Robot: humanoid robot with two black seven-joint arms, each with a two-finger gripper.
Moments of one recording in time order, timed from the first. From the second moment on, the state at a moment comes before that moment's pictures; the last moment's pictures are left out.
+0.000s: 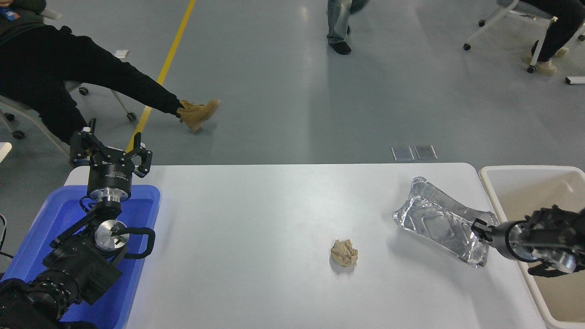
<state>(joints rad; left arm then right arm) -0.69 0.18 -0.83 -0.29 -0.15 -0.55 -0.64 1.29 -0.67 -0.91 1.11 -0.20 -0.06 -0.06</state>
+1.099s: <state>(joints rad) -0.69 0.18 -0.83 -0.29 -0.15 -0.55 -0.64 2.42 -0.82 -1.48 1.37 -0.29 0.44 -0.07</state>
